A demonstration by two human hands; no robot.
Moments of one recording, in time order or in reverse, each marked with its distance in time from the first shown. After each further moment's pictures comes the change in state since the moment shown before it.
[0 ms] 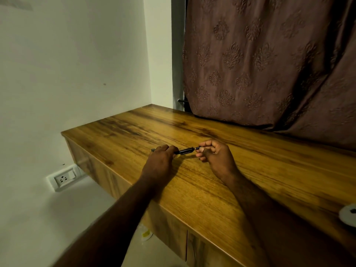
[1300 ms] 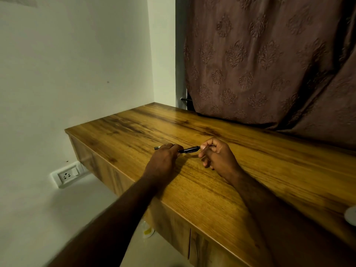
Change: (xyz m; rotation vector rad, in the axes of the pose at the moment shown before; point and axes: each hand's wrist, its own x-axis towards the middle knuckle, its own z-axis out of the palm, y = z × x) left_hand -0.004 -0.001 0.000 -0.093 0.017 0.044; right_hand -0.004 -0.004 0.000 -0.052 -0.107 0.004
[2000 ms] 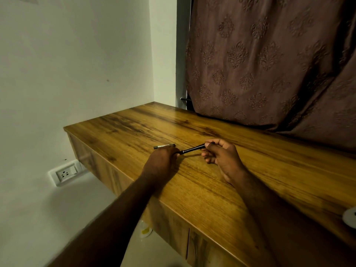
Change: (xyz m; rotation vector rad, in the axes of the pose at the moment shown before) left_hand 0.003 -0.012 0.004 0.035 0.044 0.045; right_hand 0.006 0.003 -0.005 0.303 0.109 0.156
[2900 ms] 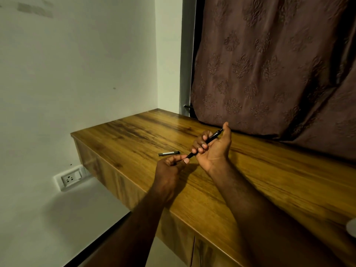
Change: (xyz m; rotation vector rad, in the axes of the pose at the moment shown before) left_hand -0.005 0.039 0.000 -1.177 0.228 -0.740; right_hand 0.004 -0.042 0.068 0.686 -0.043 0.100
